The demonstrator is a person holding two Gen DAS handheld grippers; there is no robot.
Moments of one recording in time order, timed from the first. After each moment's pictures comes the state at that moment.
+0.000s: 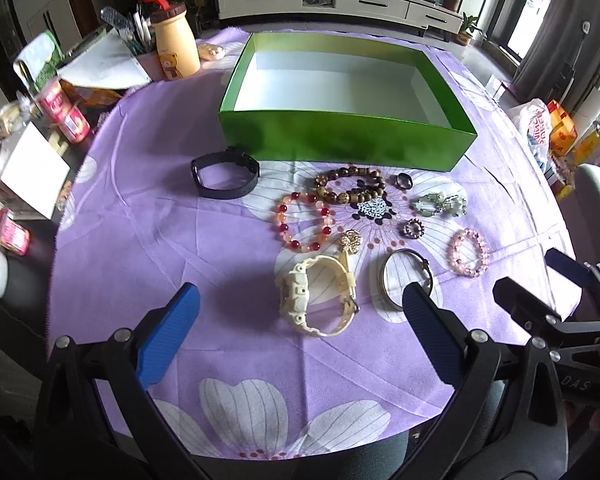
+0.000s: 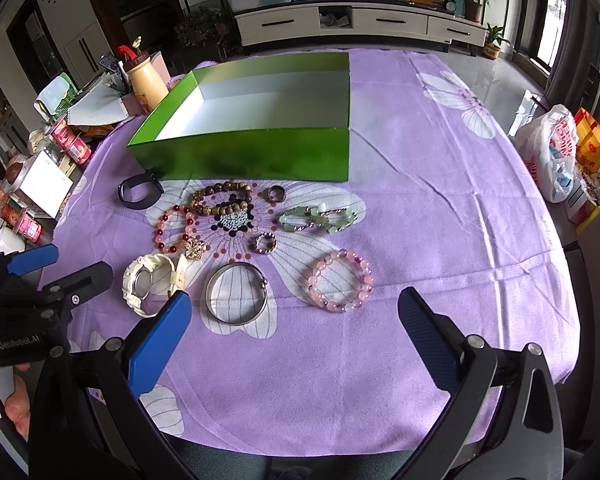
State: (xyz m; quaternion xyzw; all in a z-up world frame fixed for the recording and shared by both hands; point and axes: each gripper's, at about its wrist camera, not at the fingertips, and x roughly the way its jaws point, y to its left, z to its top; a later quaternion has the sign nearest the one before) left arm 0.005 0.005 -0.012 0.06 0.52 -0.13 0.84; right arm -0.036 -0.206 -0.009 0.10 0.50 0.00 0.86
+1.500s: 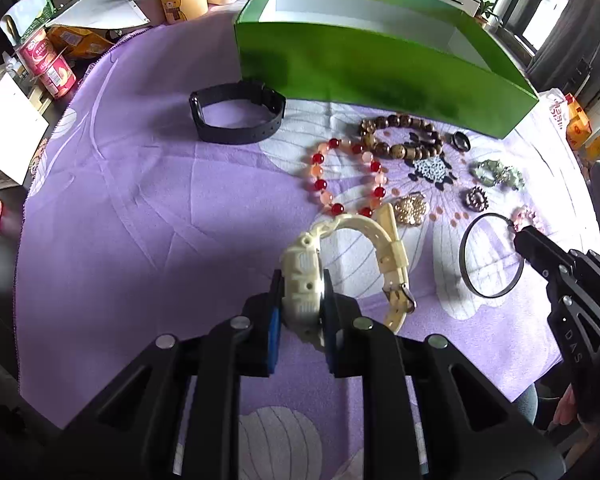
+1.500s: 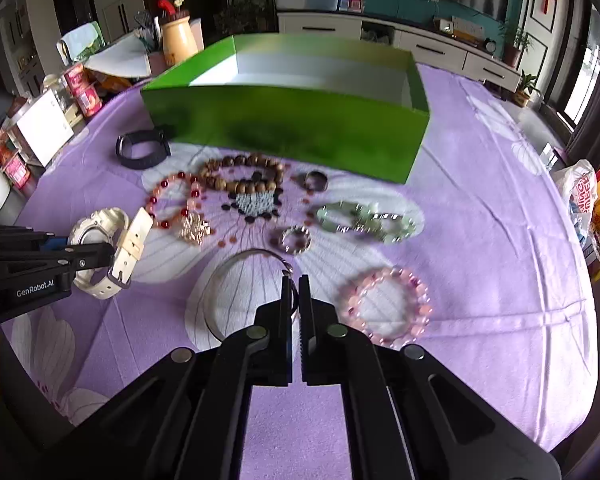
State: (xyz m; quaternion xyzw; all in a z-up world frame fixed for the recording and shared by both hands) left arm 0.034 0.028 -0.083 0.05 0.56 -0.12 0.82; right arm -0.014 -0.167 -0.051 0.01 0.46 0.03 0.89
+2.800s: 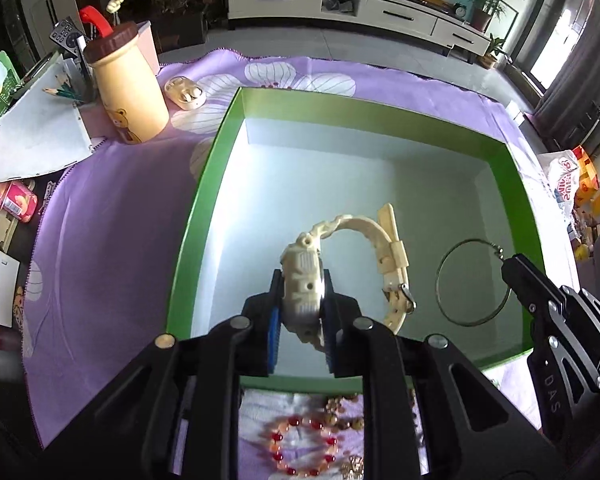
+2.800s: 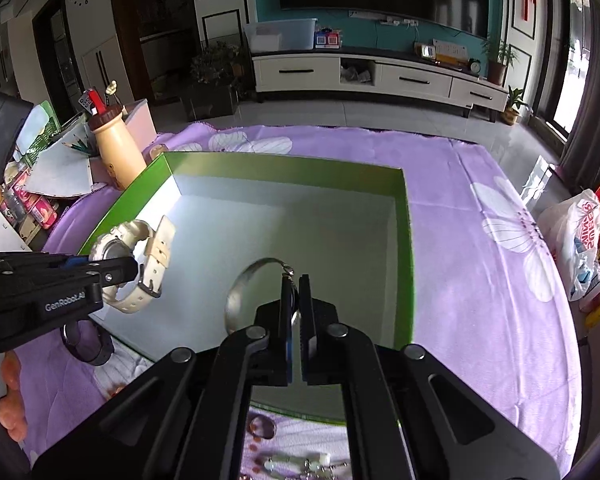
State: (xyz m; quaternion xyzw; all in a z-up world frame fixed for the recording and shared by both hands) left arm 0.216 -0.046 -0.042 0.03 0.53 -0.11 0.84; right arm 0.157 -0.208 -0.021 0.05 0.41 0.01 0.91
